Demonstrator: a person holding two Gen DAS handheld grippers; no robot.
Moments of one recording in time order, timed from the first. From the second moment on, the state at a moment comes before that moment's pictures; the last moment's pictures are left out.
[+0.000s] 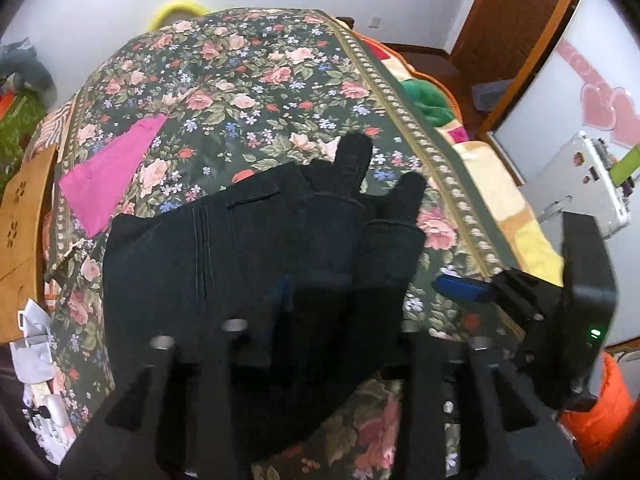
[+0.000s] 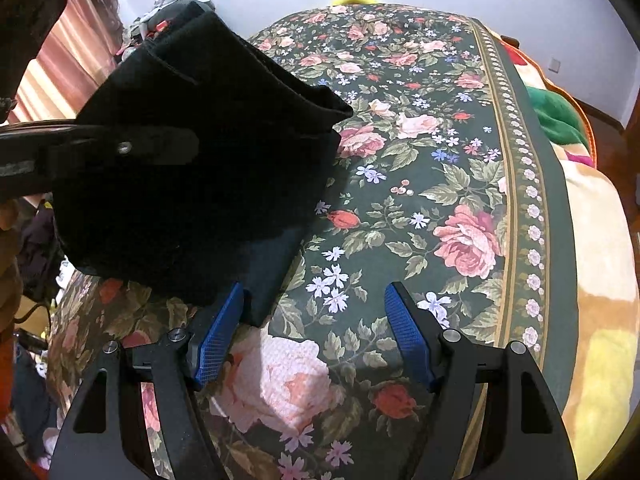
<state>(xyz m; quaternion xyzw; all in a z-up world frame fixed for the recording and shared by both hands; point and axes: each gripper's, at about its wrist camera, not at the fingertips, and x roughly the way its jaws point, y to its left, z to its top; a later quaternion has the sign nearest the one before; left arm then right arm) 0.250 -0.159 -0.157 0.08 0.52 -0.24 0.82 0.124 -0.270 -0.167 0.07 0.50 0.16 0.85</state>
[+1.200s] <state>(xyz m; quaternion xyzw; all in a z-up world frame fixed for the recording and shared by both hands) 0.393 0.015 -0.270 0.06 0.58 -0.05 0.81 0.099 -0.310 -0.155 0.15 0.49 0.10 0.85</state>
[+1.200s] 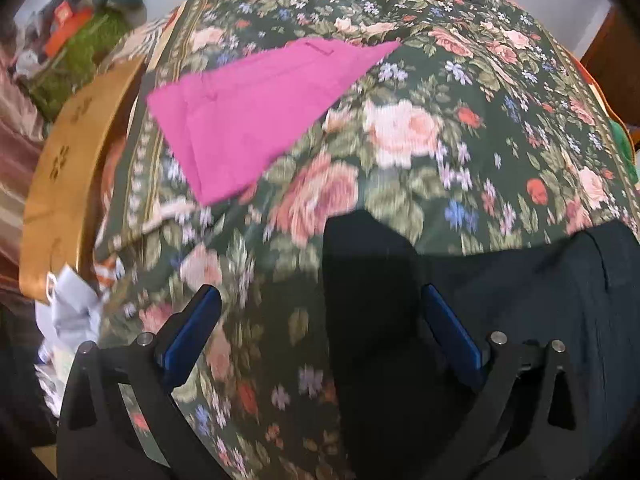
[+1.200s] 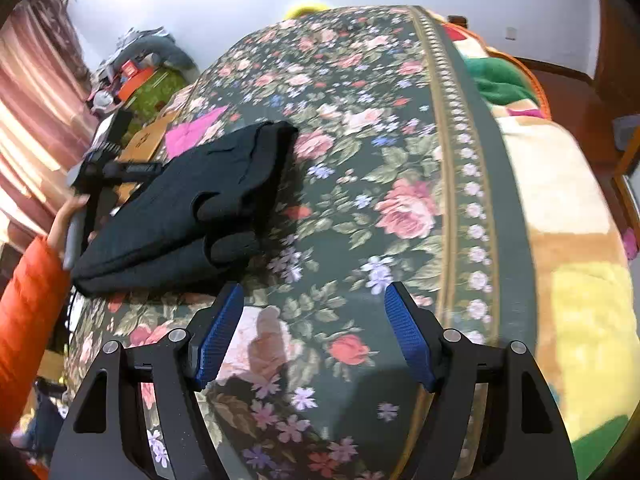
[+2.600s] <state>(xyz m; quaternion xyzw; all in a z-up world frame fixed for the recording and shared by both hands) 0.180 0.044 -0.211 0.01 0.50 -0.05 0.86 0.082 -0.263 -0.149 0.08 0.49 0.17 0.85</state>
